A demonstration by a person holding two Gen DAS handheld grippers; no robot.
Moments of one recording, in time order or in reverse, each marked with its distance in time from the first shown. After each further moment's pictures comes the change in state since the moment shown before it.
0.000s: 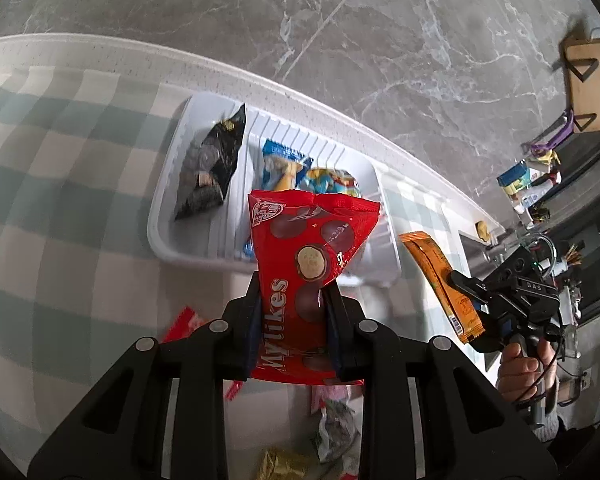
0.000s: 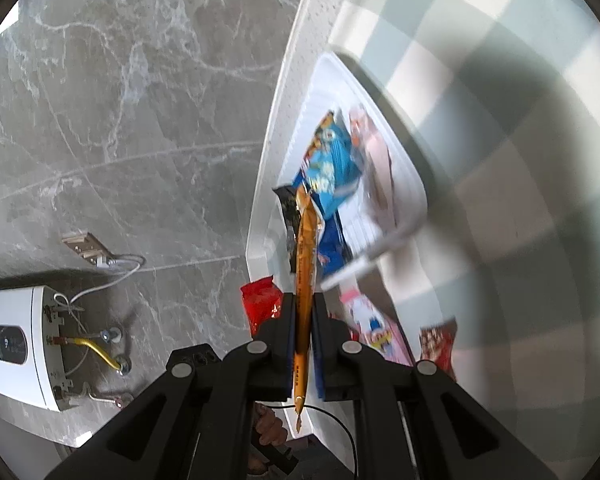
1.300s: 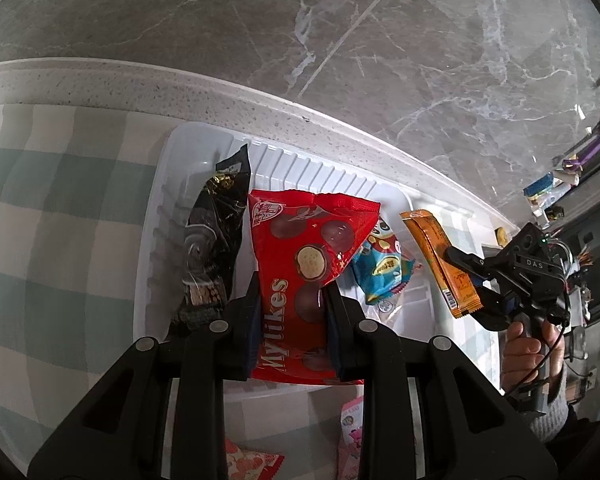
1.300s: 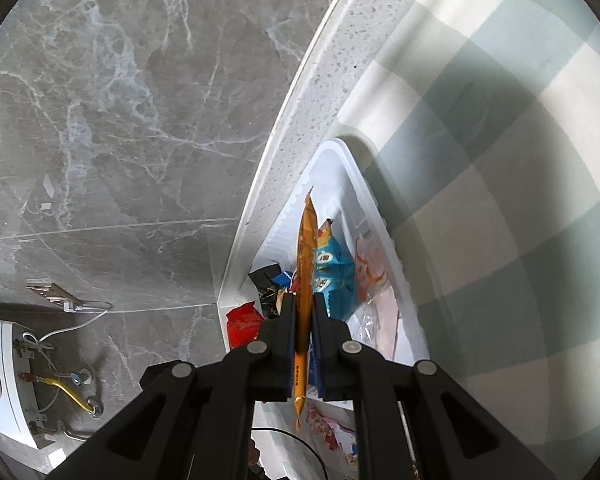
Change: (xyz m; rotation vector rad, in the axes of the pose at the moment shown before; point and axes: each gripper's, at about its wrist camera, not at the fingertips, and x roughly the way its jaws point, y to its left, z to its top) left arm 0.075 0.017 0.079 -0.005 0.042 0.047; right arm 0.044 0.007 0.092 -0.051 -0.050 -0.119
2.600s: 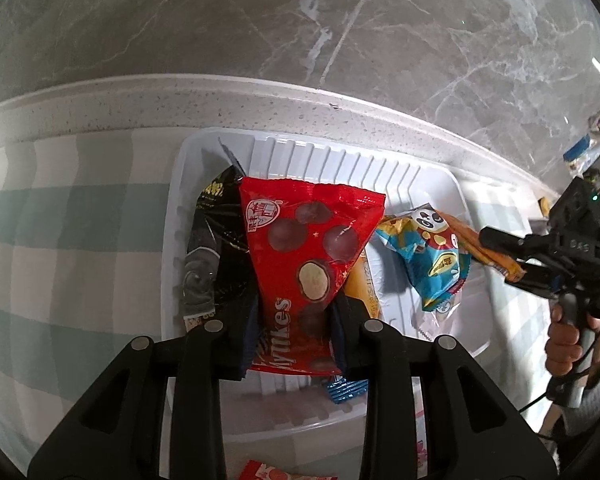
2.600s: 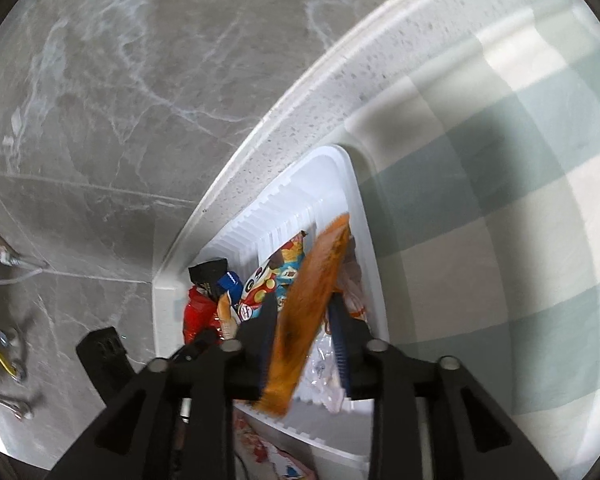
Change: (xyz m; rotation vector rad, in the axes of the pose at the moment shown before) left arm 0.021 -0.016 -0.002 0.116 0.026 0.176; right arm 0.023 0.031 0.001 -0.253 0.000 -0.245
